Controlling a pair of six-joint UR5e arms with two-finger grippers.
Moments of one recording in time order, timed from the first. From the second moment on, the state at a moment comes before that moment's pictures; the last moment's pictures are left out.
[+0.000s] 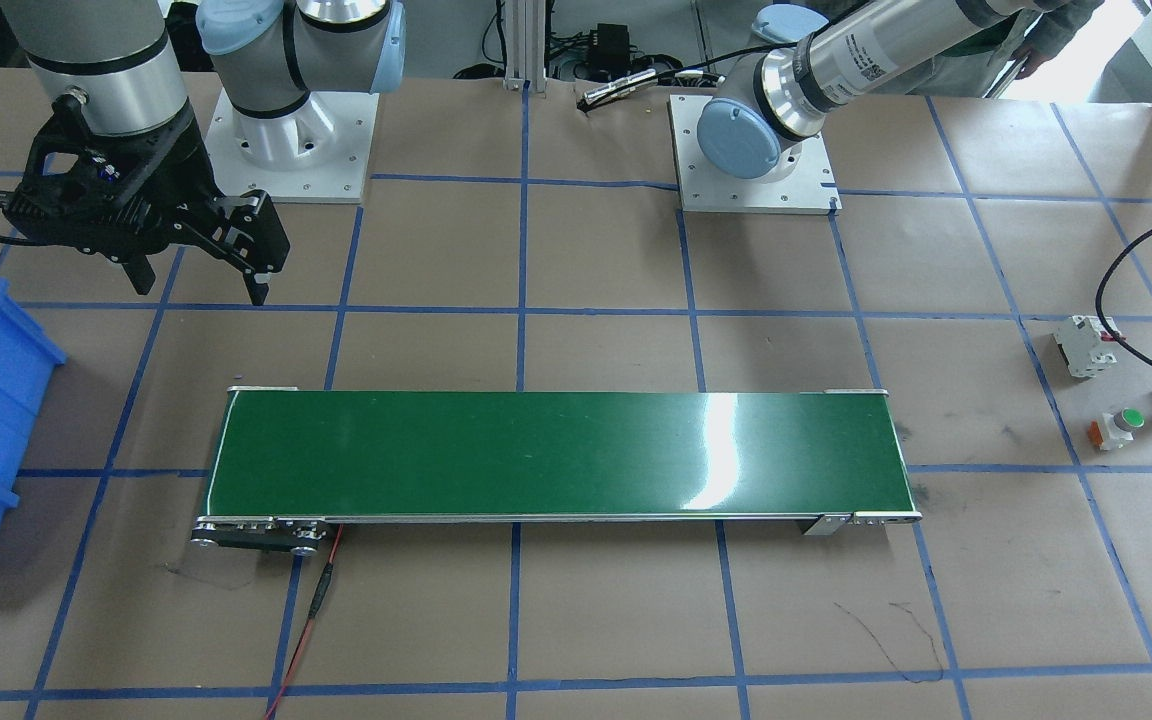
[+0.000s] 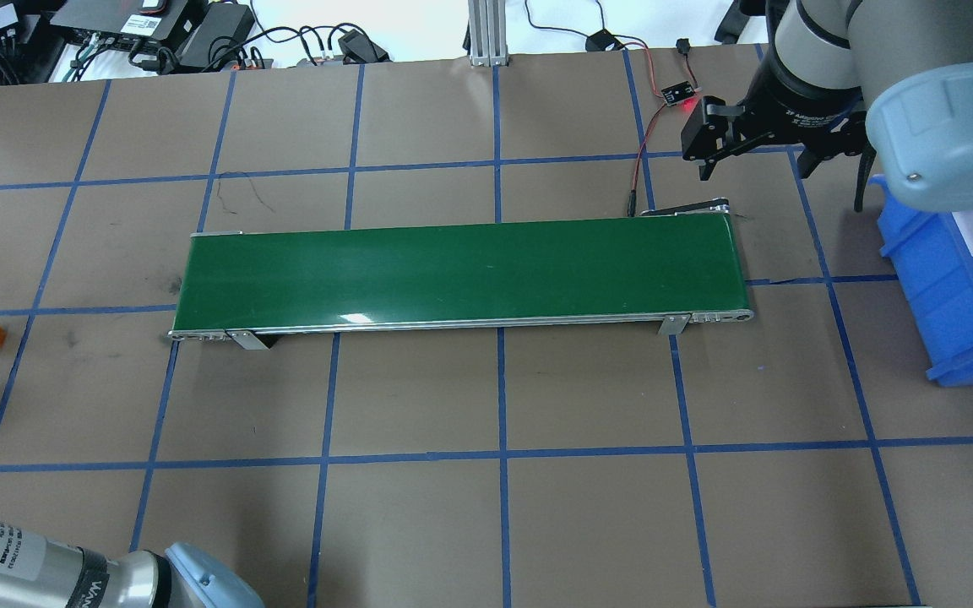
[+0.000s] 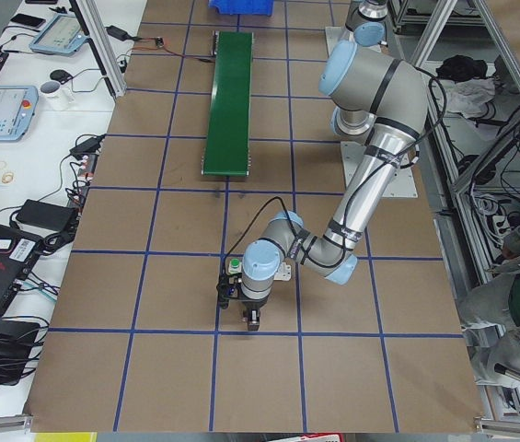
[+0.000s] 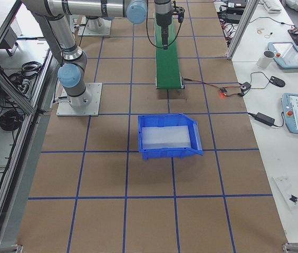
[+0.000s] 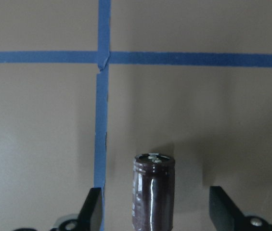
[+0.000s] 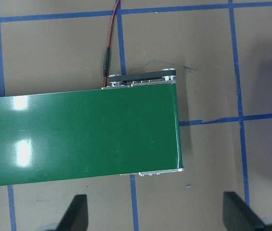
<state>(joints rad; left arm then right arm) -0.52 -2.17 -1.63 -0.74 1.58 1.00 1.57 -1.59 1.66 -1.78 -1.64 0.07</state>
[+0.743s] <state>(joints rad) -0.51 -2.19 -1.63 -0.73 1.59 1.02 1.57 -1.59 1.66 -1.78 -1.64 0.07</state>
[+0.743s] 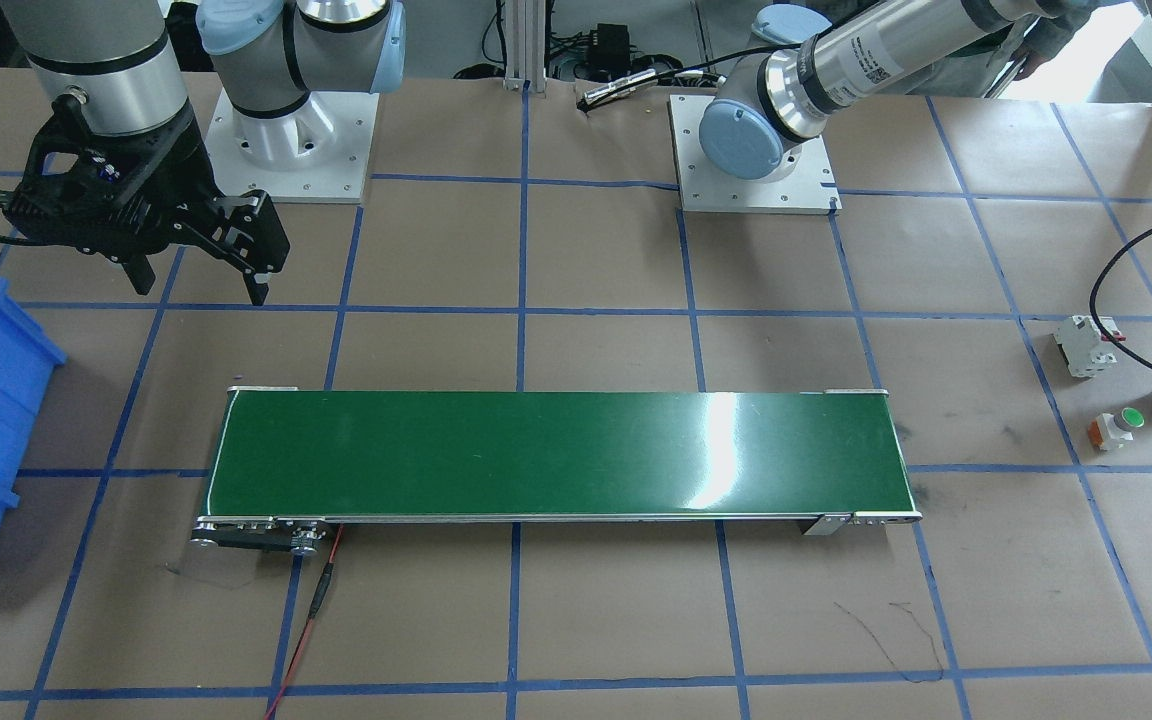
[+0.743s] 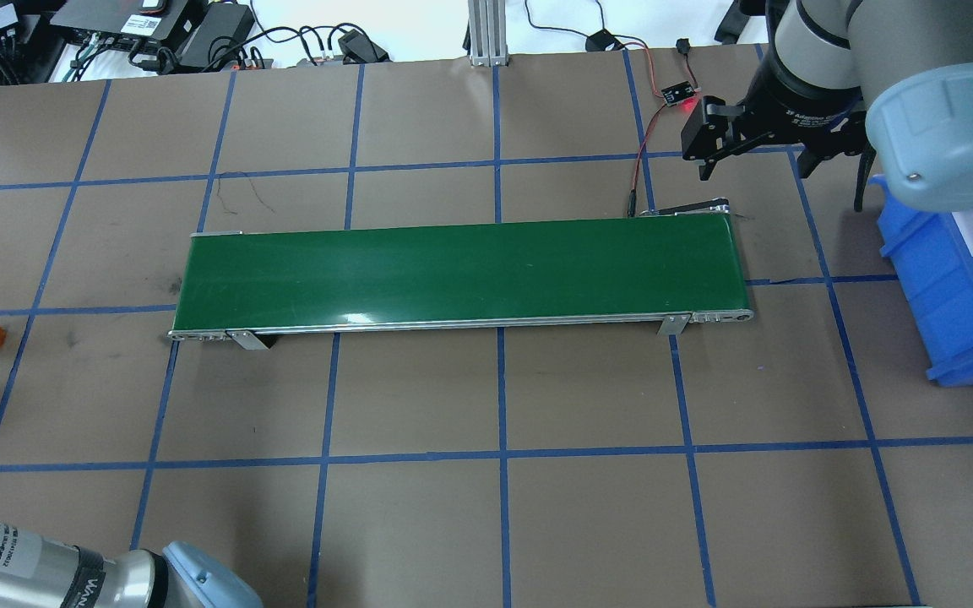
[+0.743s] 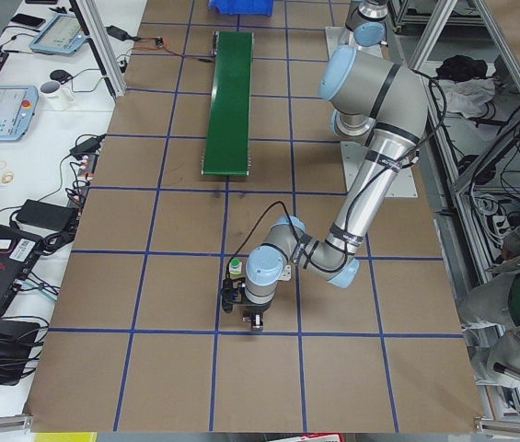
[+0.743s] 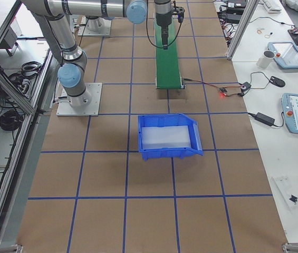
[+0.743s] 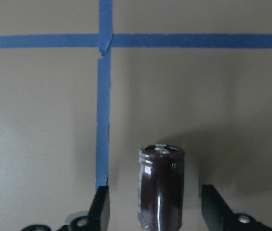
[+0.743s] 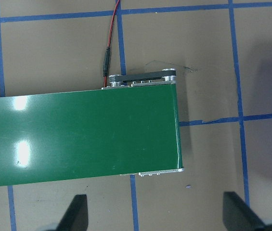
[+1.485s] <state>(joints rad) -0.51 -2.20 -1.63 -0.72 1.59 1.02 1.57 -1.59 1.66 -1.78 -1.63 0.07</state>
